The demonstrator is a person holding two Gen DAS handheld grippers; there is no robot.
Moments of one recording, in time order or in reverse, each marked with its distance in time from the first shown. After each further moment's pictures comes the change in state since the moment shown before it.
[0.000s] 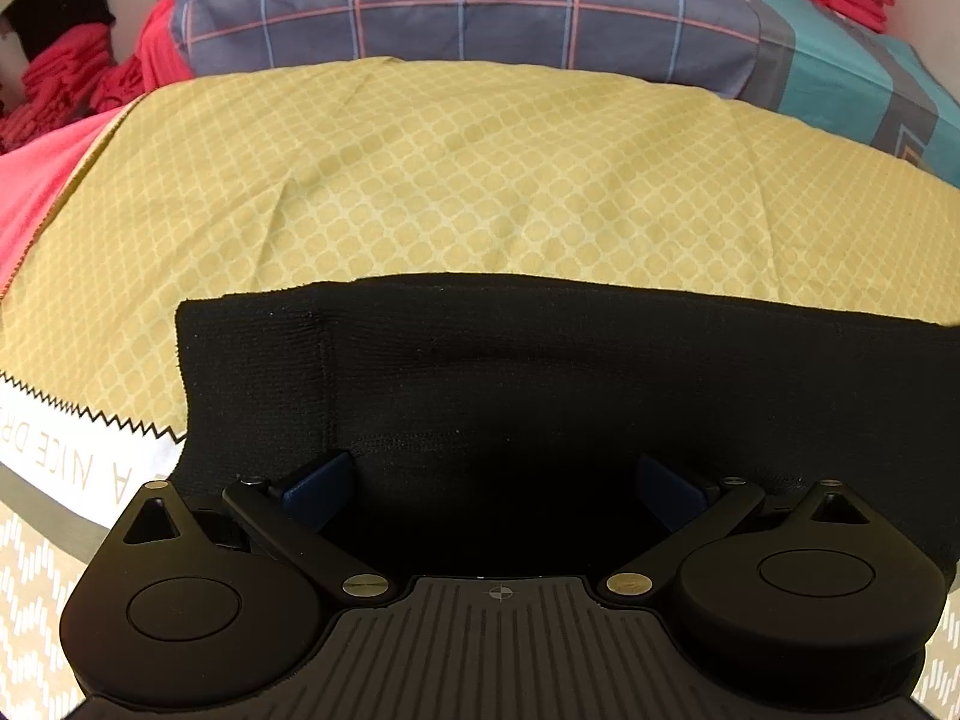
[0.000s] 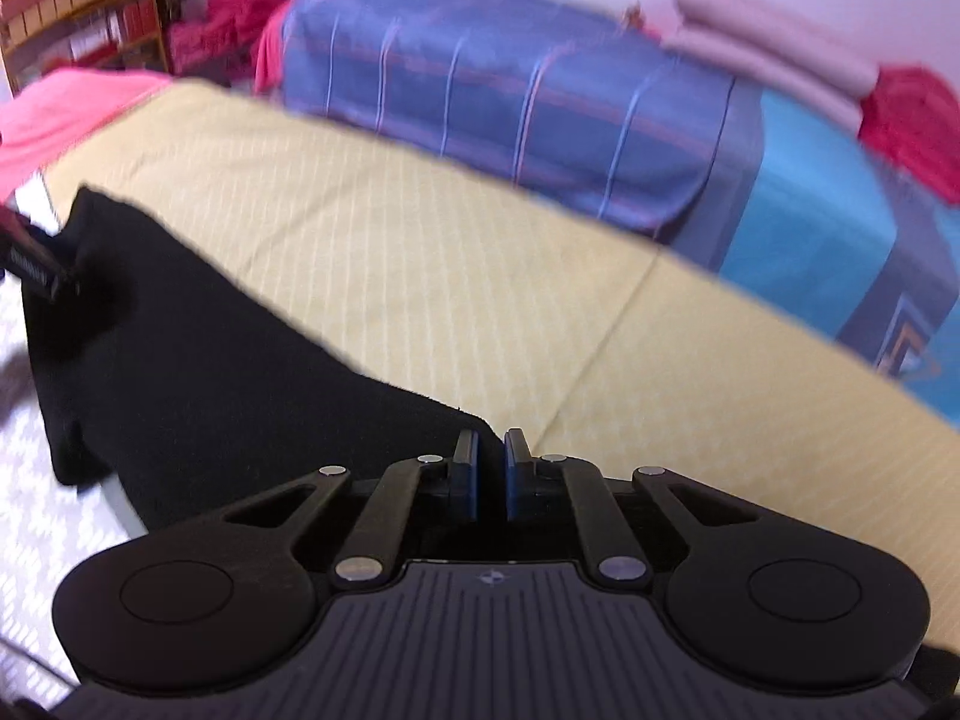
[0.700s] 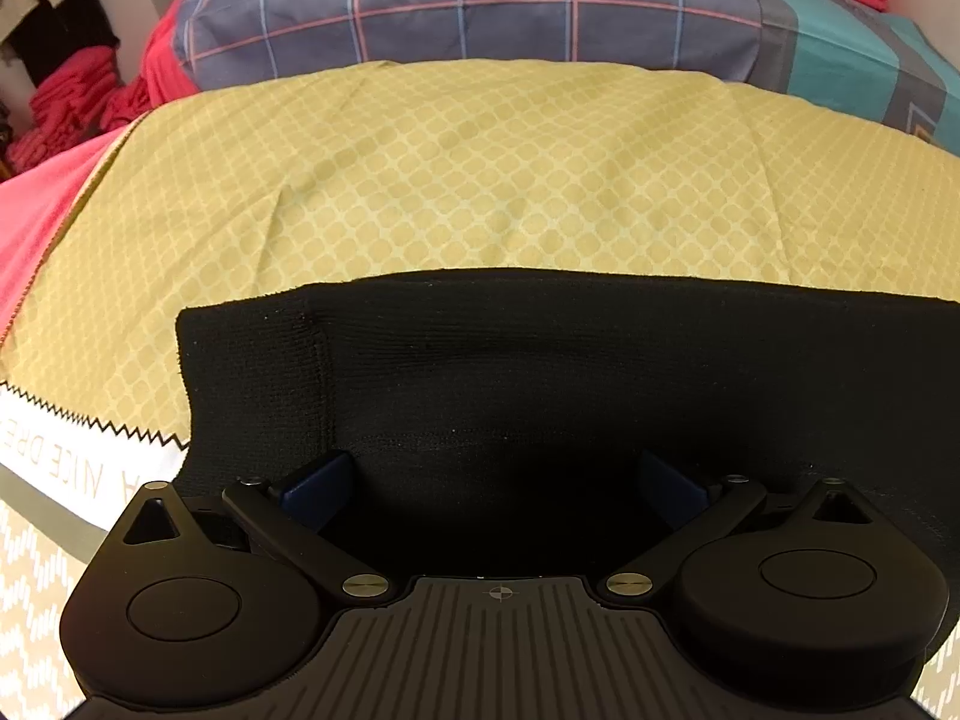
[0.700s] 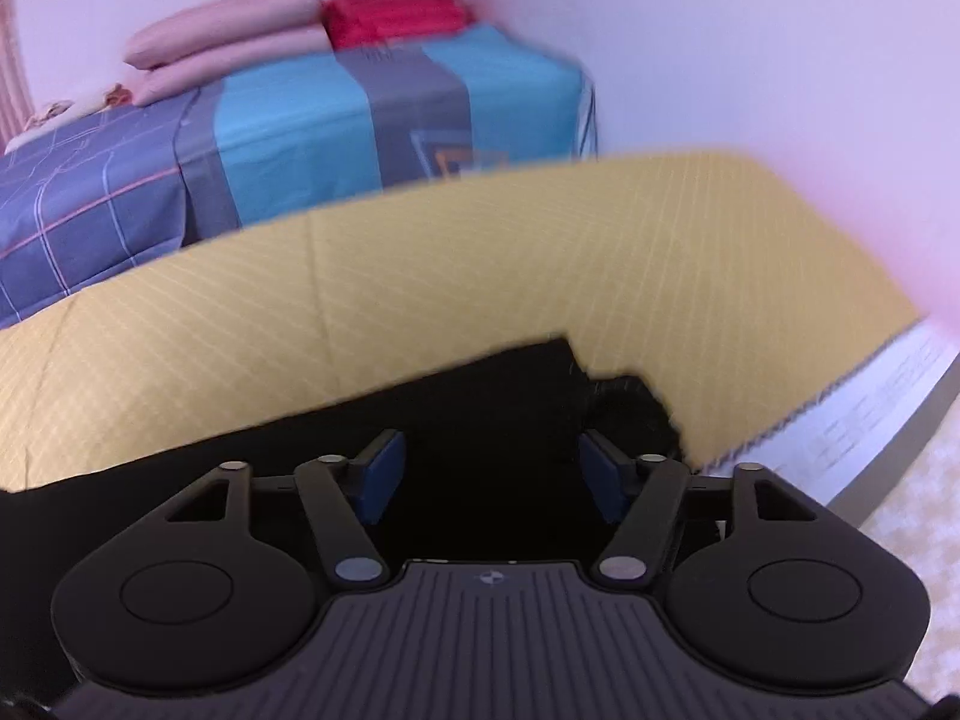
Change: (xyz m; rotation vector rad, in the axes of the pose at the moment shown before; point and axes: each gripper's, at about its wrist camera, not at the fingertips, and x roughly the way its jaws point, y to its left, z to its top) left arm 0.004 -0.009 -0.002 0.046 -0.002 0.051; right arm -0.062 -0.173 -0.135 0.767 -0.018 -0.532
